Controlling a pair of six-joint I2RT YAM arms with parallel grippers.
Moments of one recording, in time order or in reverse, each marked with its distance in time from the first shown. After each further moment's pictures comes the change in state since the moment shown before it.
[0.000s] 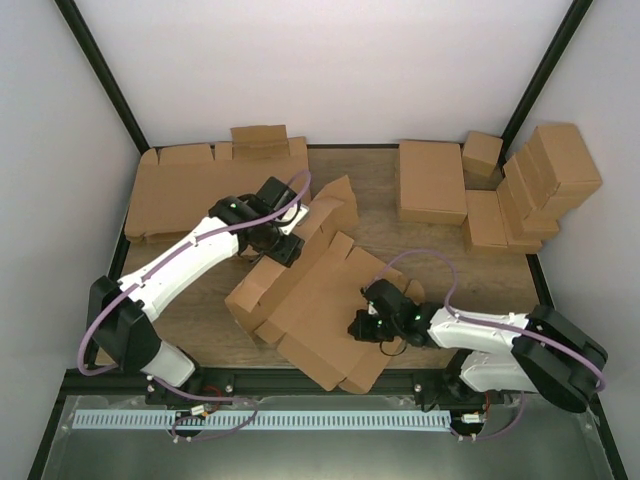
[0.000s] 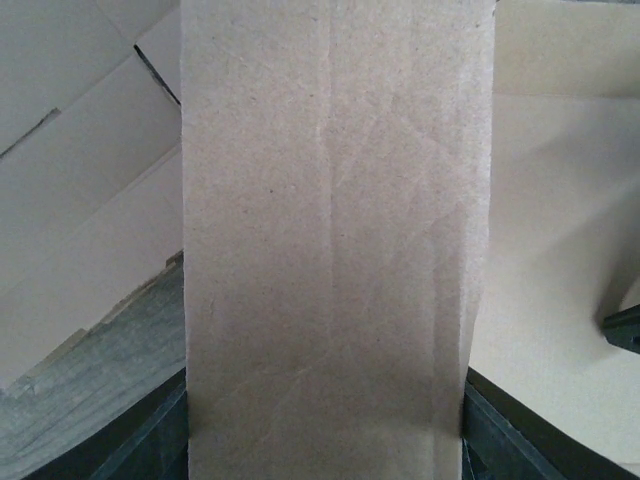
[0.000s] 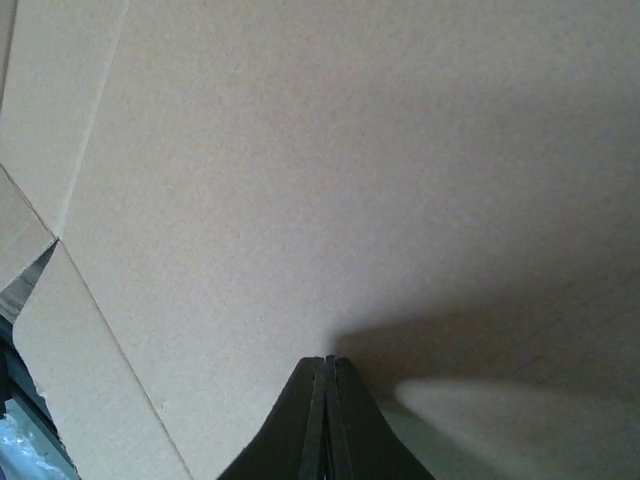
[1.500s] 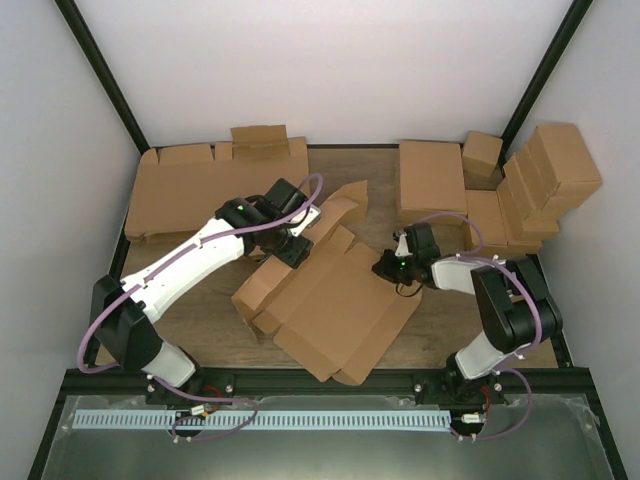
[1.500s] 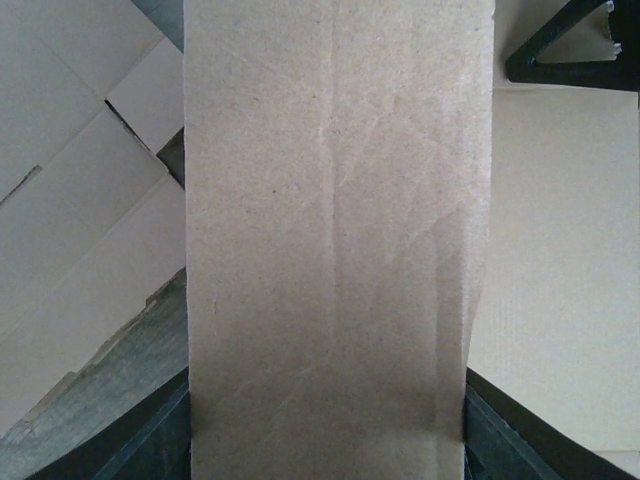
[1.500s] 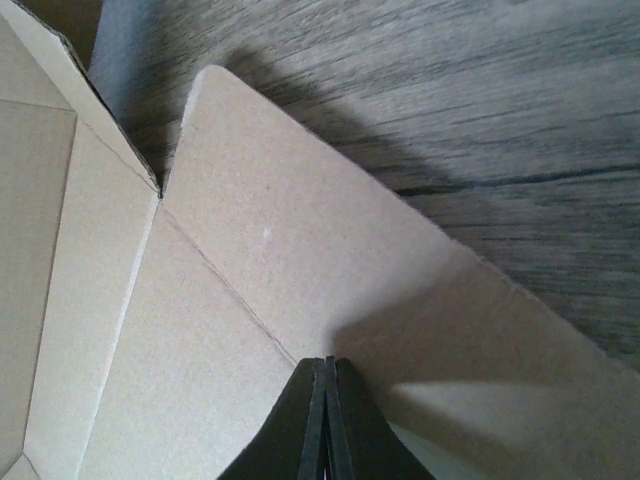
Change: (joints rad) left arm -0.053 0.015 0.034 0.021 -0.005 0.051; right arm -0.610 0.381 0.269 0.096 -0.193 -0.312
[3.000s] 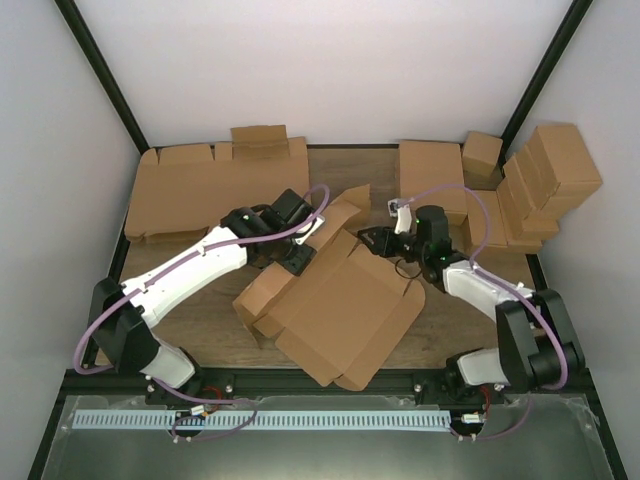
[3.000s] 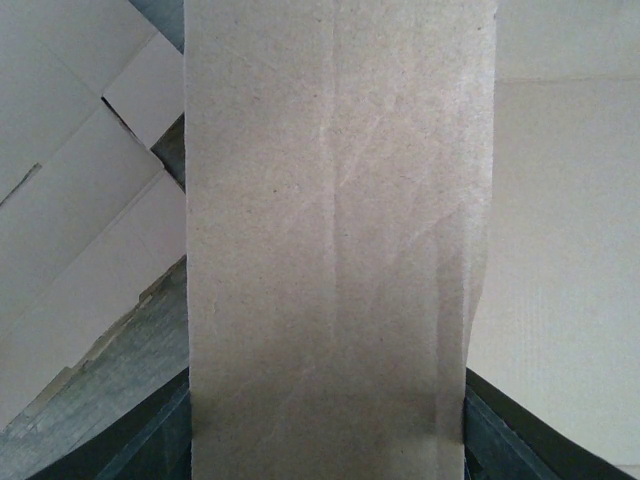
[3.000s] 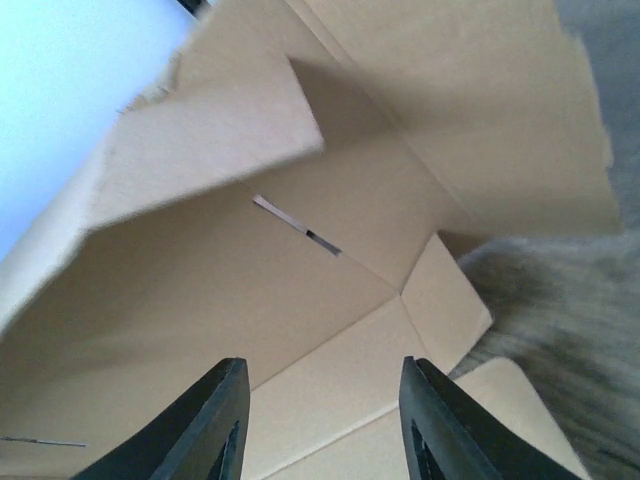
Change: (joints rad) left arm -0.064 -0.019 -0.047 0.028 -0.072 -0.023; right arm 0.008 -0.247 0.013 0.214 -0.123 -0.180
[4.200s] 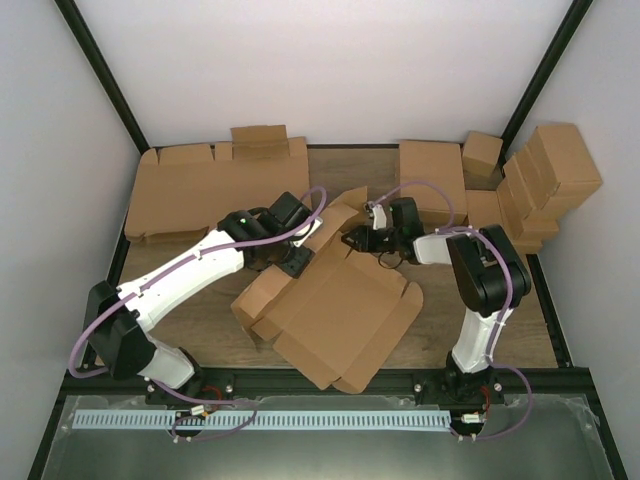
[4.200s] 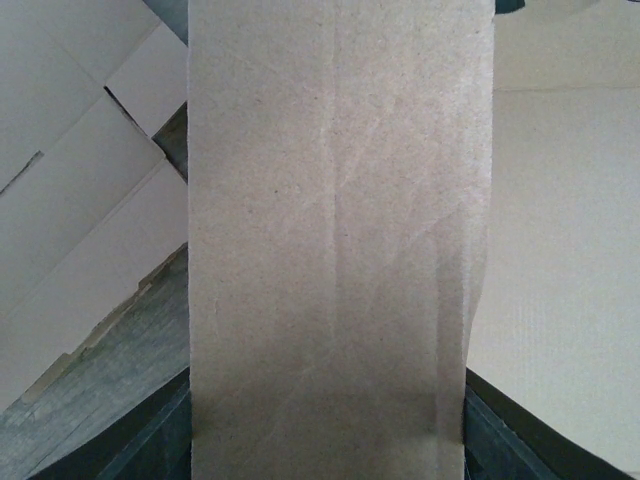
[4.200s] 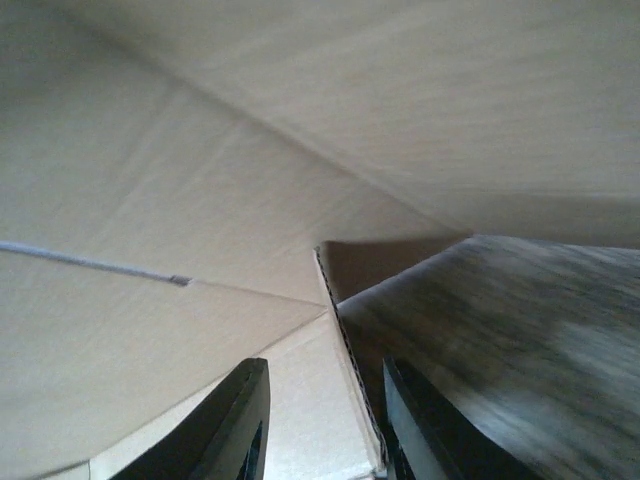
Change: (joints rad) left arm -0.007 -0.029 -0.027 0.007 -0.007 -0.019; right arm 0.016 0.515 0.236 0.045 -0.133 -0.021
